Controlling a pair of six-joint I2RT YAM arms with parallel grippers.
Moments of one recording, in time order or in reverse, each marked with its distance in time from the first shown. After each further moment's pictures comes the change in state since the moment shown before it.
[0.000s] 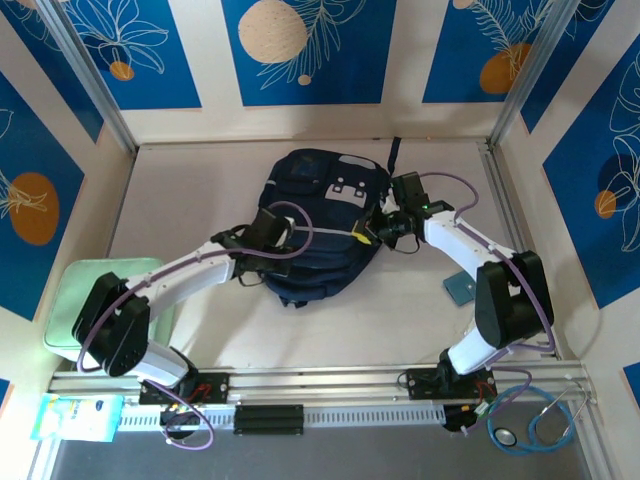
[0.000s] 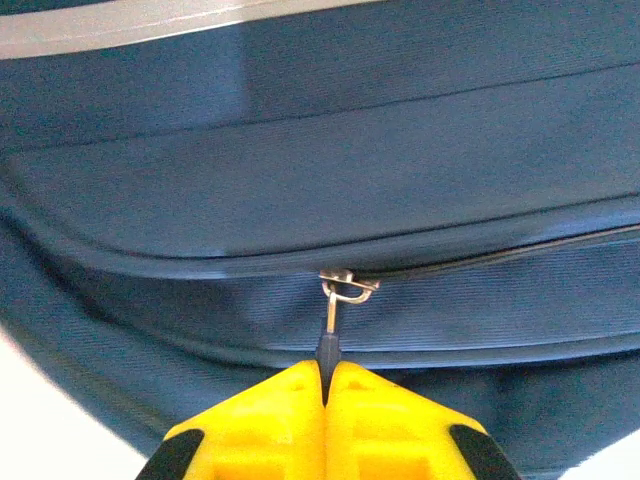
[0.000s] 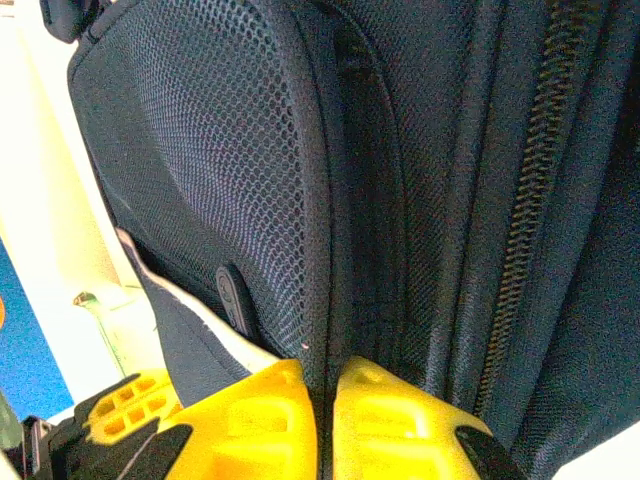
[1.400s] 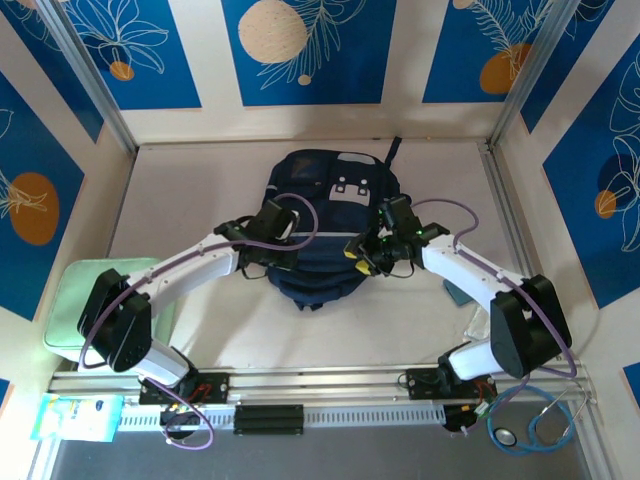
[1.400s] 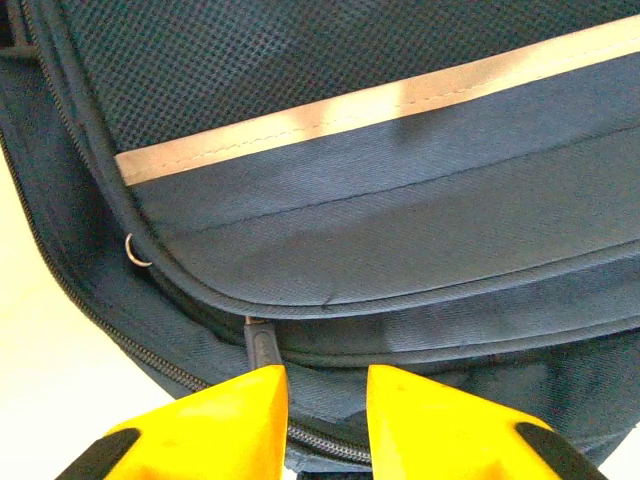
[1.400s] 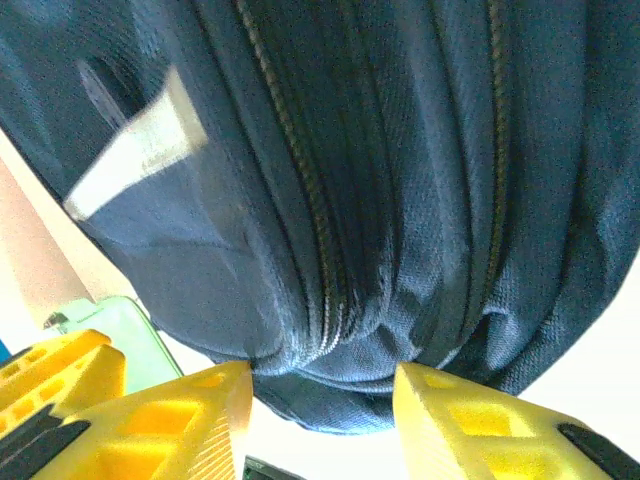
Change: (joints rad) left arm -0.023 0.039 0.111 -0.088 -0.018 -0.002; right arm 0.154 -0.160 -0.159 -0.021 0.145 0.276
